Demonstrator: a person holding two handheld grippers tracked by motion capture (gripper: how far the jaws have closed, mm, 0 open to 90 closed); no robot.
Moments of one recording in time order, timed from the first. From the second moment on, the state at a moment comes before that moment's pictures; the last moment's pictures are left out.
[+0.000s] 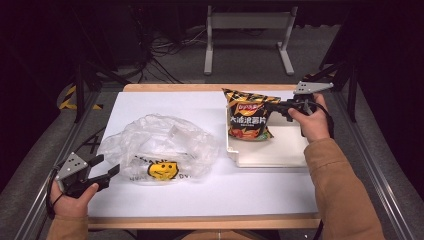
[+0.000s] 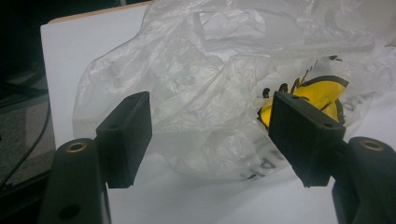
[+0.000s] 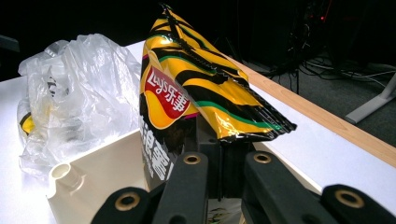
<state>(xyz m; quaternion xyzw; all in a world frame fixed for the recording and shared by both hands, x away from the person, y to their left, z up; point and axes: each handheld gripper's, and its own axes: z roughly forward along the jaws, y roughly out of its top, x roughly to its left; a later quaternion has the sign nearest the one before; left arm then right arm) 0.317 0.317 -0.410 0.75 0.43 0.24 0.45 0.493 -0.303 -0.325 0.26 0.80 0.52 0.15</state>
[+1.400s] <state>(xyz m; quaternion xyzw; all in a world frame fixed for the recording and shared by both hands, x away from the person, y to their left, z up) 0.319 0.316 -0.412 0.74 0.43 0.23 0.46 0.512 -0.301 -0.332 0.34 0.77 0.49 0.24</state>
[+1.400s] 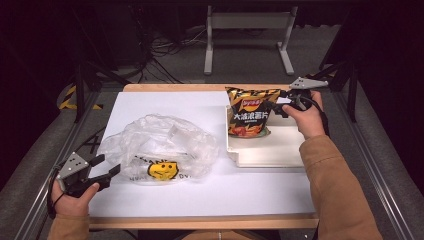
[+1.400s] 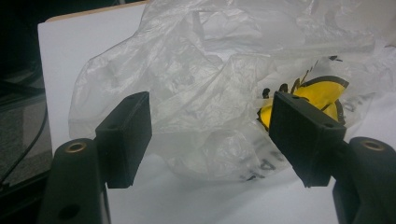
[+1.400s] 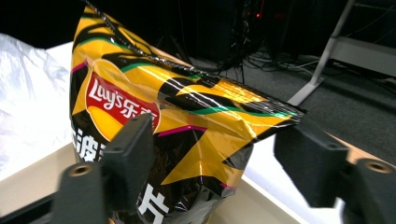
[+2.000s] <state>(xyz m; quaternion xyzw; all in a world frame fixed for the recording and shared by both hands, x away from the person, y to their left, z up) 0.316 0.308 -0.399 0.75 0.41 0.22 0.47 0.463 -0.326 -0.296 0.34 0.74 0.53 0.25</state>
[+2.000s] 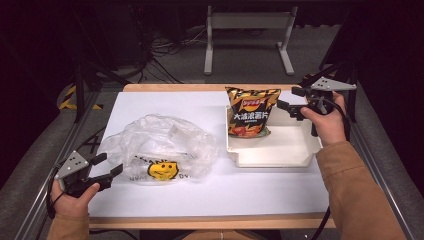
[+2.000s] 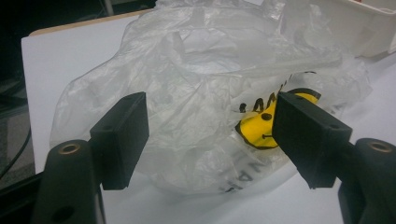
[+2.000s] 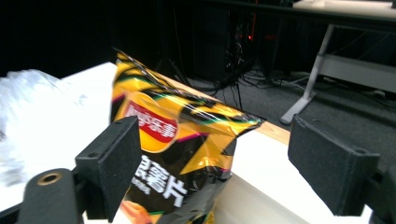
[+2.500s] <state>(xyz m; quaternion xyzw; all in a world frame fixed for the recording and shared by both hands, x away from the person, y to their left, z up) 0.312 0.307 -0.392 0.75 0.40 0.20 0.49 0.407 -0.332 -0.280 0.28 0.75 0.55 0.23</state>
